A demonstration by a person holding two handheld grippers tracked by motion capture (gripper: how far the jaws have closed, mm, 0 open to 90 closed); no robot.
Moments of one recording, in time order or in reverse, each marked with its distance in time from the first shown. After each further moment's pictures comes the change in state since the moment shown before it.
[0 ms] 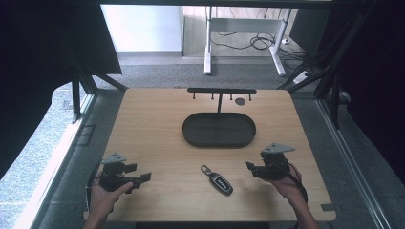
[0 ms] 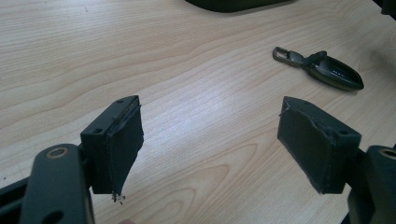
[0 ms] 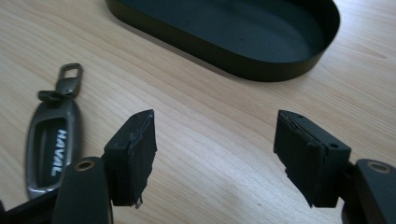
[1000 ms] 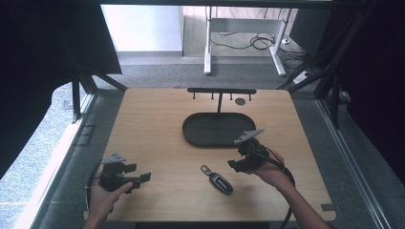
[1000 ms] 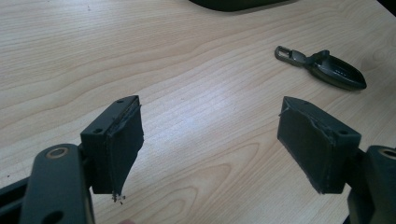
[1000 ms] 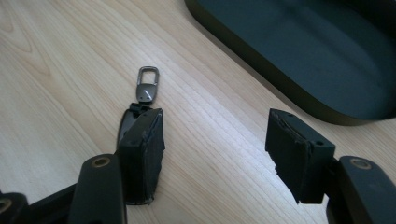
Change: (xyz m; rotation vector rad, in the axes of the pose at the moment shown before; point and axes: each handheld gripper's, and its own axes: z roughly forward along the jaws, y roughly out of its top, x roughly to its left) left arm -0.001 0.000 0.000 0.002 0.004 0.002; right arm 0.049 0.071 0.006 0.206 0.129 -0.173
